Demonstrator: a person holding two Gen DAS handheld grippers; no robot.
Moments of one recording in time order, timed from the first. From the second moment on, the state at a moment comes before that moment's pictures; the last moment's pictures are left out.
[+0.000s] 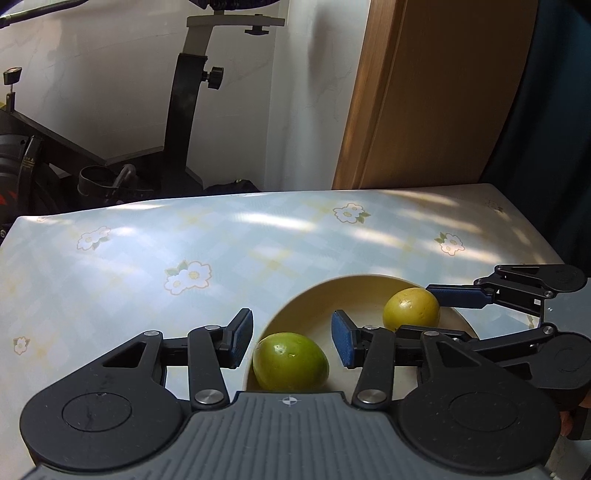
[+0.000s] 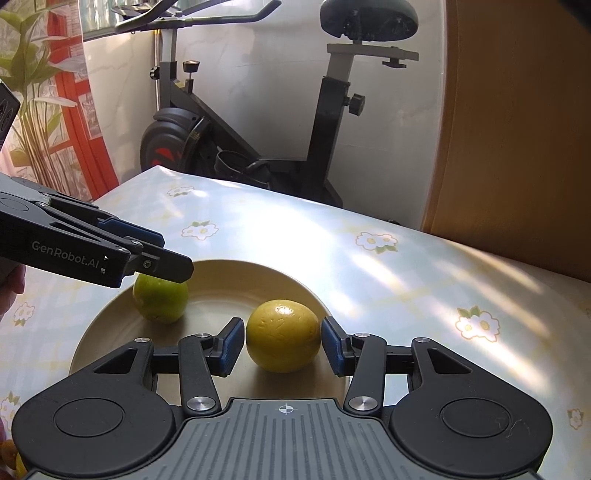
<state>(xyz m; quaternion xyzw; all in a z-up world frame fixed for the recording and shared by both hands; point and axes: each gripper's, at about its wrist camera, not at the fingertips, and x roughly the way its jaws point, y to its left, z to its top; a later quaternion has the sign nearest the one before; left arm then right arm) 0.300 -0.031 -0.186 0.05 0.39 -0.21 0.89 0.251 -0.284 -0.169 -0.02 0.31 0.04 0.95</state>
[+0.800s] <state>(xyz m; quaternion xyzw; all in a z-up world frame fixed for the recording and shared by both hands) 0.199 0.043 -0.122 0.05 0.33 -0.06 0.94 0.144 -0.271 -0.135 0.04 0.24 -0.03 0.97</state>
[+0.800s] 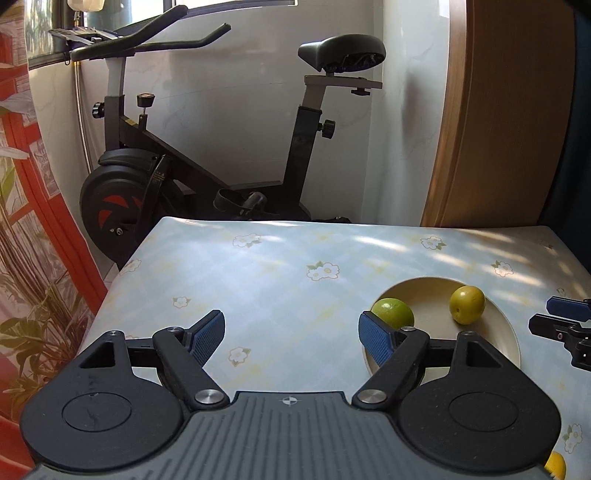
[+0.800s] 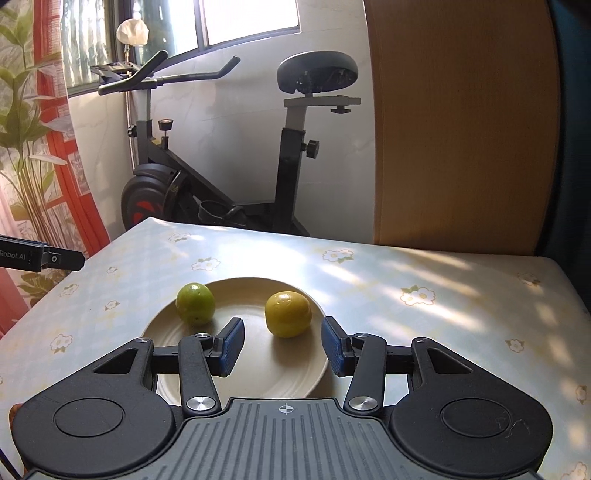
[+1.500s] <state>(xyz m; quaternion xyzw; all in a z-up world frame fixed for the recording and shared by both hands) 0.115 0.059 -0.131 -0.01 0.33 -0.01 0.95 0.043 -0.223 -0.167 0.08 0.26 -0.03 0.96</state>
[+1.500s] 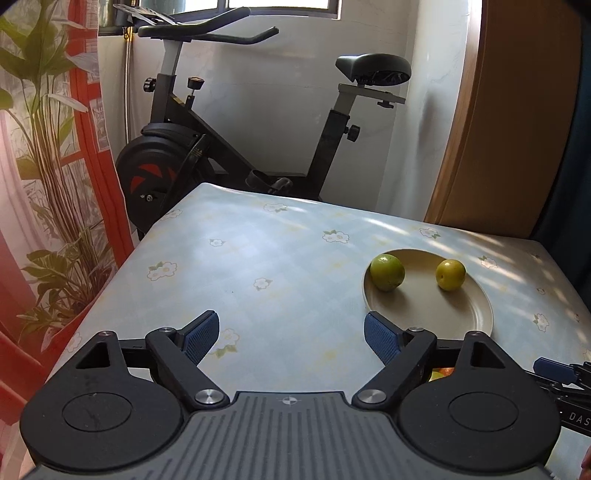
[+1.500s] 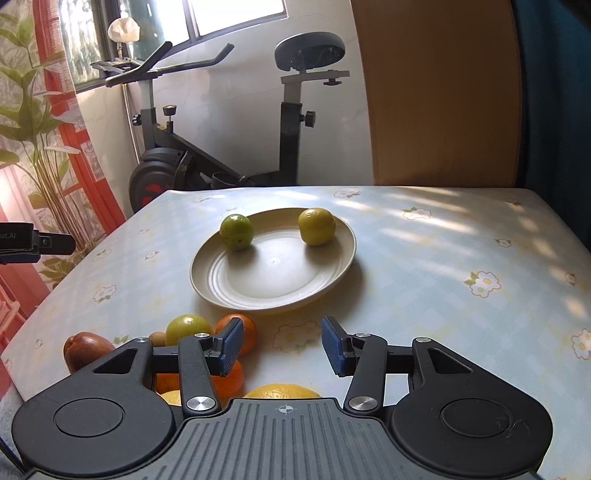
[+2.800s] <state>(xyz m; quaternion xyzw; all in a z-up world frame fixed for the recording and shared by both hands) 0.085 0.067 -0.147 0.04 0.34 -0.01 0.94 0.029 -0.223 -0.178 0.10 0.28 -0.03 0.95</state>
